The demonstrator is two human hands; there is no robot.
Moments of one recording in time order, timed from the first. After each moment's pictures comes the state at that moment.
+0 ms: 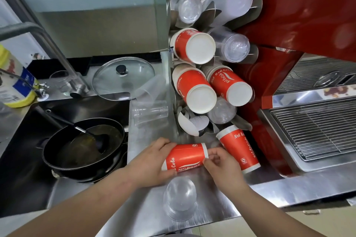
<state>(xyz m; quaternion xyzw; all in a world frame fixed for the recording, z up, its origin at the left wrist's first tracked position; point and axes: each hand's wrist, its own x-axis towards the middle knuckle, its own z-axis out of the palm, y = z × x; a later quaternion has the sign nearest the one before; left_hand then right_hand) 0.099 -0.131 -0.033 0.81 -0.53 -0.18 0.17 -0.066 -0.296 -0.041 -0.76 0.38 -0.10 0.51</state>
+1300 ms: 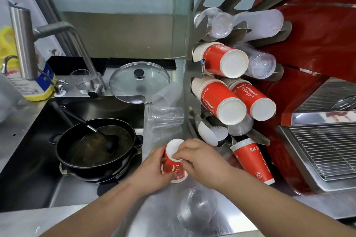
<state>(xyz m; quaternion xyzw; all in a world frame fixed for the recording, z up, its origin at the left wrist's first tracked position) 0.113 -0.093 -0.061 0.80 -0.31 -0.27 0.43 0.017 -0.252 0.017 -0.96 -0.02 -0.05 0.26</state>
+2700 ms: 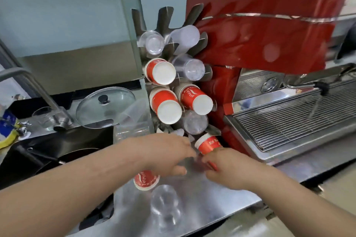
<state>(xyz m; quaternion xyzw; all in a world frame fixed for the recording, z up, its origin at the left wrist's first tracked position) 0.051 -0.208 0.117 0.65 -0.74 -0.13 -0.11 -0.113 -0.334 0.062 -0.96 0.17 0.11 0.19</state>
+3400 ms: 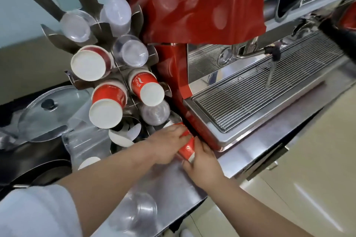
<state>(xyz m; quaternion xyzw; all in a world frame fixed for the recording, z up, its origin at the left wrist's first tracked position) 0.031 -0.324 -0.018 0.61 -0.79 -0.07 -0.09 -0.136 -0.343 -0.051 -0.83 0.45 -0.07 0.31</state>
